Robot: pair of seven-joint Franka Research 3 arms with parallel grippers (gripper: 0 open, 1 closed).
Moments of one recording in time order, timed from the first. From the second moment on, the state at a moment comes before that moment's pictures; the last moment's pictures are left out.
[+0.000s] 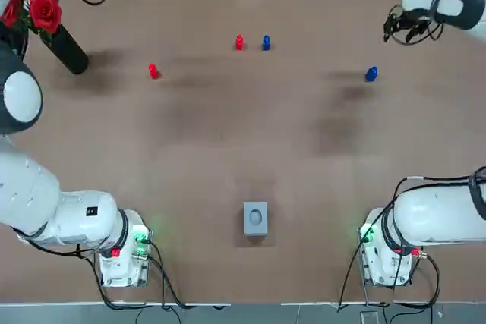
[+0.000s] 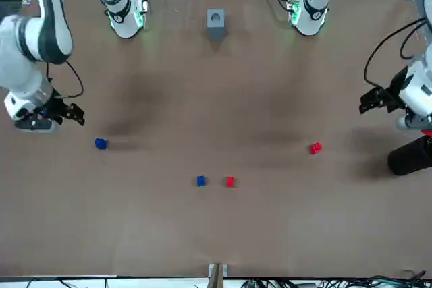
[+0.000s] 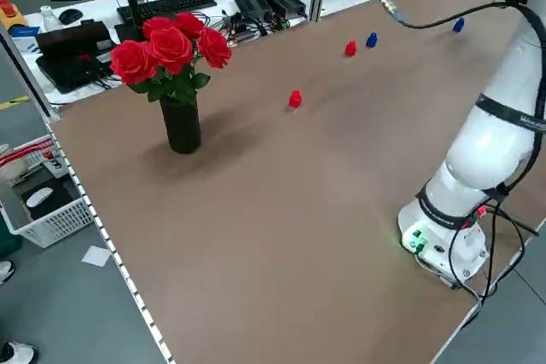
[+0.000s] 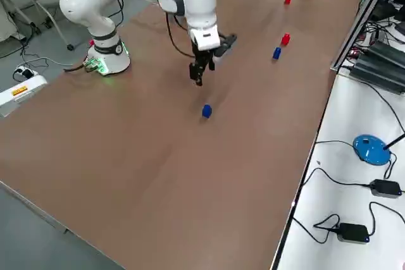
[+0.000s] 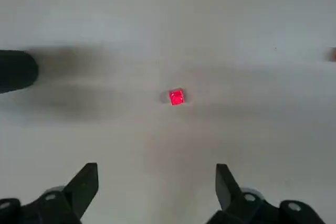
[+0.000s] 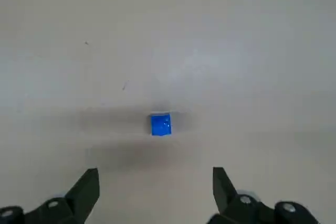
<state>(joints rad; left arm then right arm) 0.04 0.15 -0.09 -1.57 -0.01 1.68 -0.06 -0.02 0.04 -0.10 -2.22 0.00 2.32 -0.07</state>
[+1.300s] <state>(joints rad) 0.02 0.28 -0.10 -1.97 -0.01 2.25 -0.12 0.00 0.33 -0.10 -2.22 0.00 2.58 -0.07</state>
